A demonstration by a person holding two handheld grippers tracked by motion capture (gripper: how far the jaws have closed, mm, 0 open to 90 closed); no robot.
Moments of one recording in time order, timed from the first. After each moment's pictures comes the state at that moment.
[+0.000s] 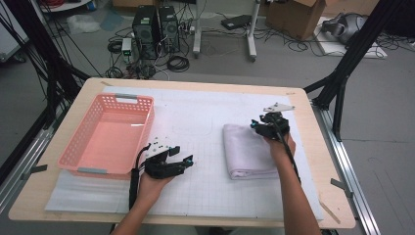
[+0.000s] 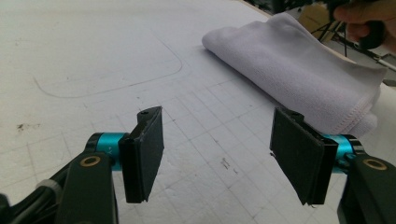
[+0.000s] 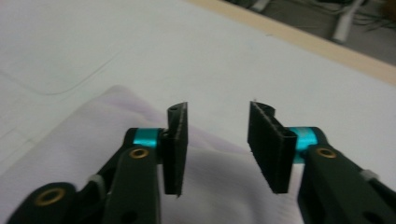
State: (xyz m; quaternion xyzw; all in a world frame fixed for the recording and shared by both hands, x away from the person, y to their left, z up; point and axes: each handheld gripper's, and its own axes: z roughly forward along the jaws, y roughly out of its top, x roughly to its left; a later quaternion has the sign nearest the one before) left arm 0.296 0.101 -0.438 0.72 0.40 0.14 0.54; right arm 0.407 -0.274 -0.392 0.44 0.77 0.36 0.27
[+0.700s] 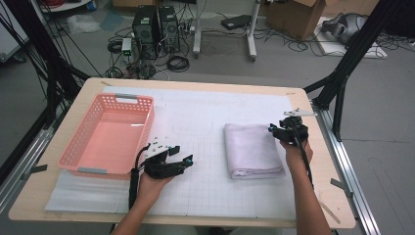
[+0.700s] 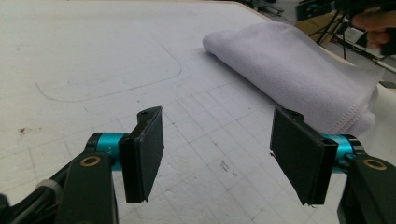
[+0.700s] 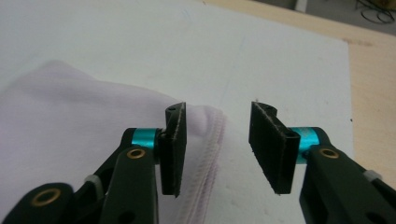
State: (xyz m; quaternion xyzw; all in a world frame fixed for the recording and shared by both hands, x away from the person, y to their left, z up) left arm 0.295 0.102 -0.436 0.72 0.40 0.14 0.55; right arm 0.386 -0.319 -0.394 0.51 0.74 0.35 0.27
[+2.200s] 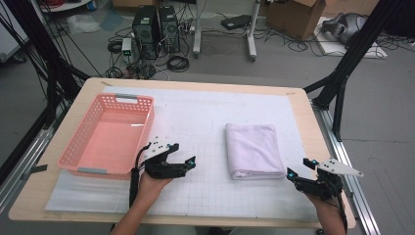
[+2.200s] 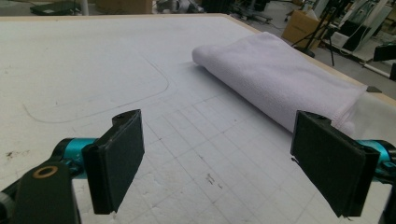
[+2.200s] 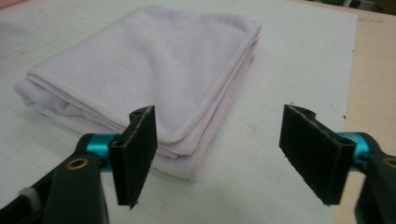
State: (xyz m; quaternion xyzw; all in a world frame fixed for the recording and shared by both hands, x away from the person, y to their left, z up) left arm 0.292 0.099 -0.428 0.72 0.38 0.15 0.57; right arm 0.239 -0.374 -0.414 0.45 0.73 0.44 0.25
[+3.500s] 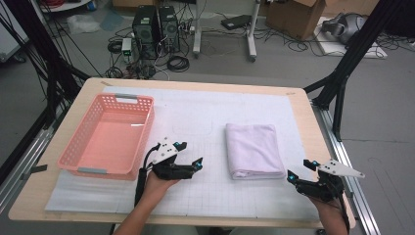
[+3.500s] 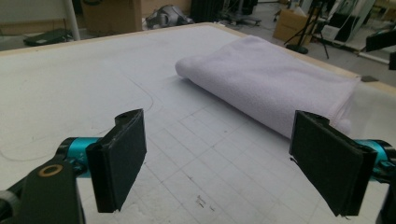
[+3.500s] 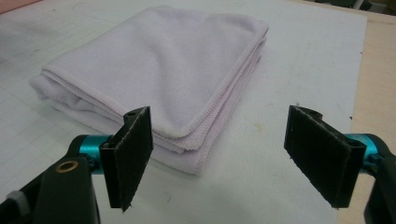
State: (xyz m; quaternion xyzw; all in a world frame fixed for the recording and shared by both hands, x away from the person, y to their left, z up) left arm 0.295 0.075 -0.433 0.74 0.32 0.17 0.57; right arm 0.236 -0.377 -0.415 0.44 0.74 0.44 0.24
